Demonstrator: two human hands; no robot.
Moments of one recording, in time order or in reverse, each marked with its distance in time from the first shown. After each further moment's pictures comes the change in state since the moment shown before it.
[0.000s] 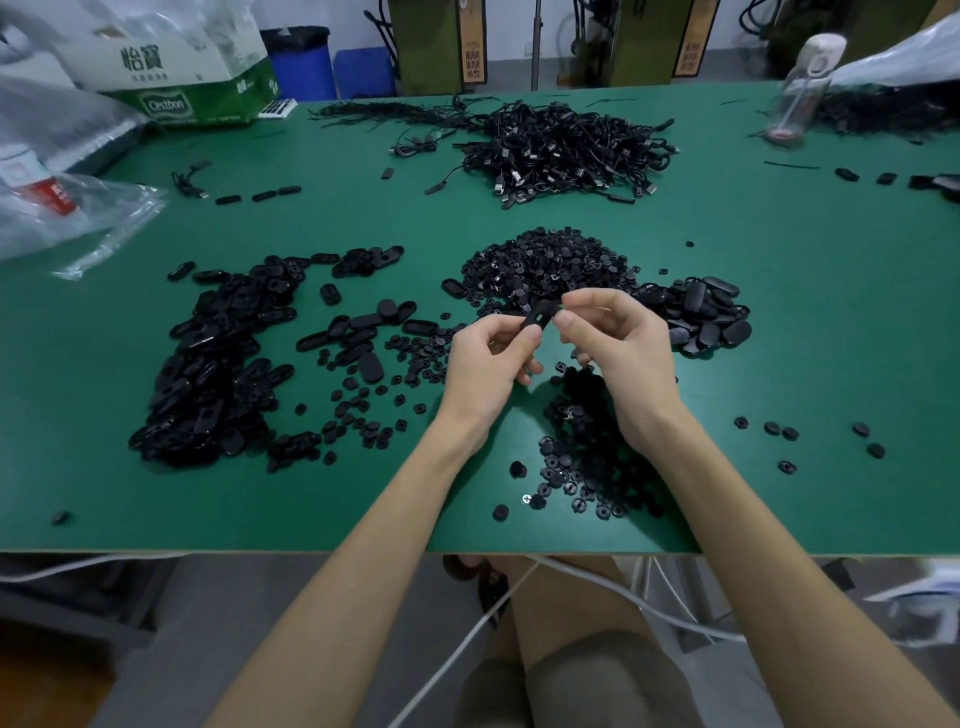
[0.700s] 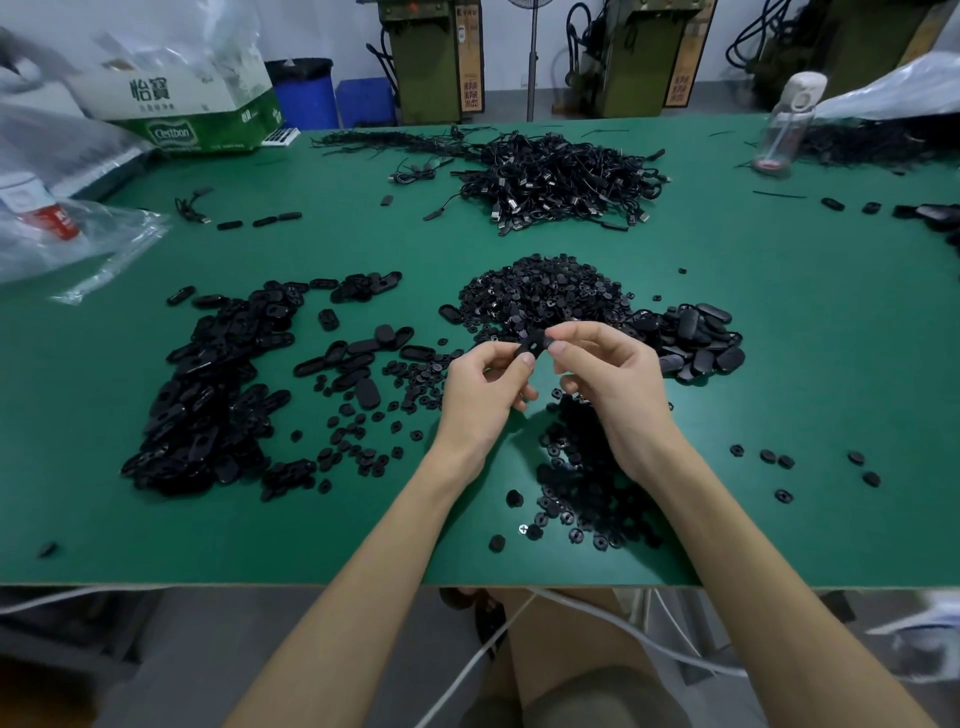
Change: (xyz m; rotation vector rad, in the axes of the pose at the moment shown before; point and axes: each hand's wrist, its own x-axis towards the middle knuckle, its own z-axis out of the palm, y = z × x) left_hand 0.000 0.001 0.001 0.002 0.015 -0.004; right_hand 0.001 0.002 0.000 0.086 -0.055 0.057
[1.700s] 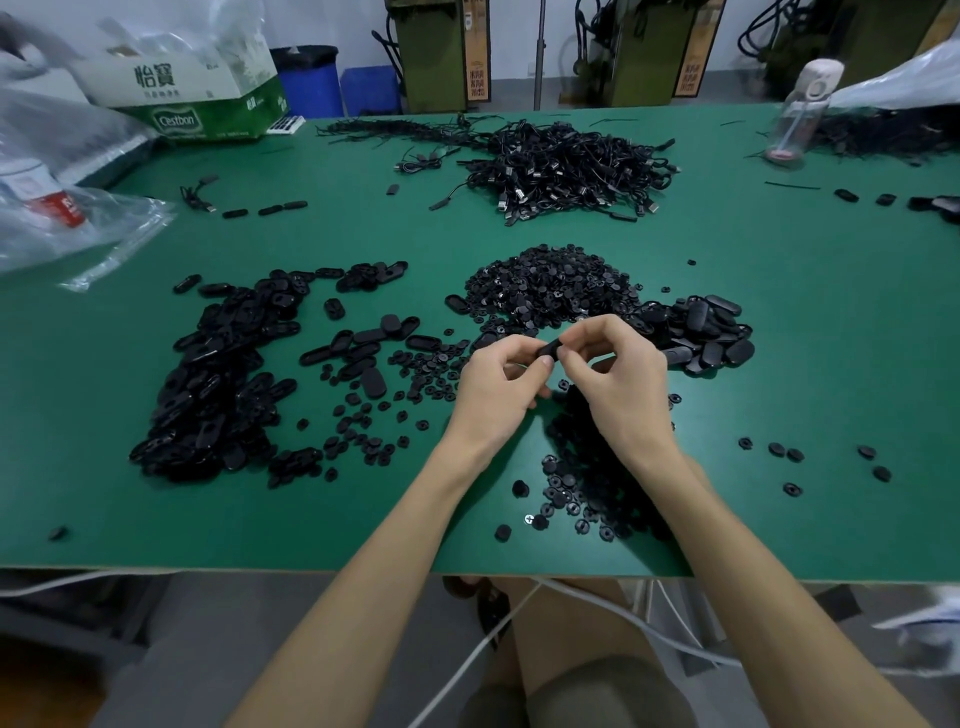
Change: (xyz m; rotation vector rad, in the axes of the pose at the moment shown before) left_hand -0.001 -0.003 0.002 0.141 -0.099 0.072; right_hand -0.006 0.001 0.006 -0.623 0.135 -0.274
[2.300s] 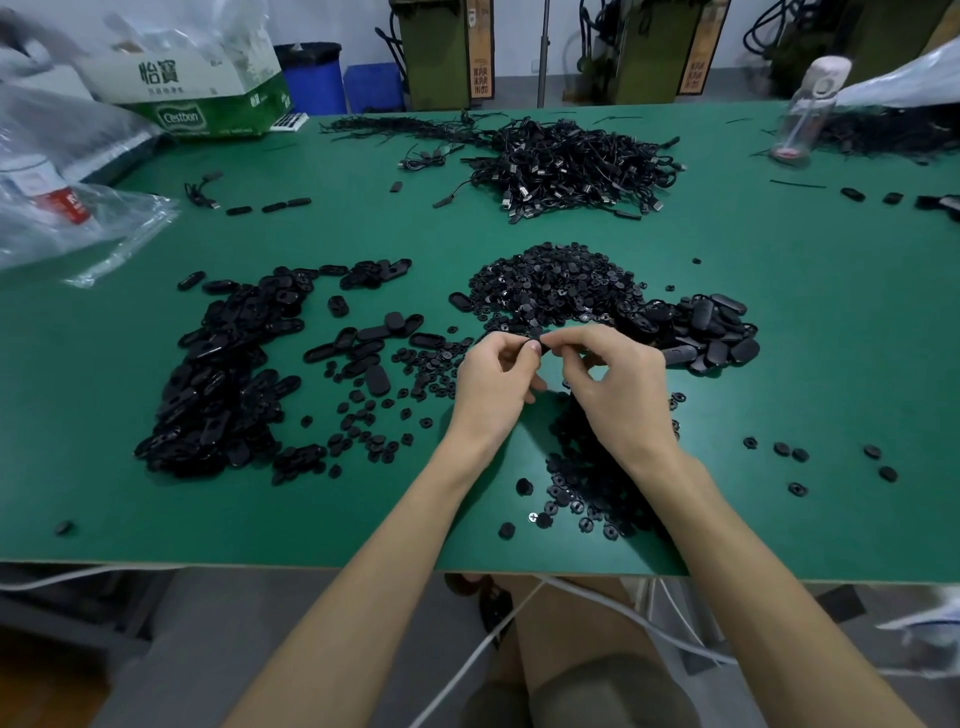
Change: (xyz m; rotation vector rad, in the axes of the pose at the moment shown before) left_hand 0.002 0.001 -0.001 -0.004 0.128 -0.085; right_hand -0.003 0.002 0.003 -0.136 -0.018 -0.254
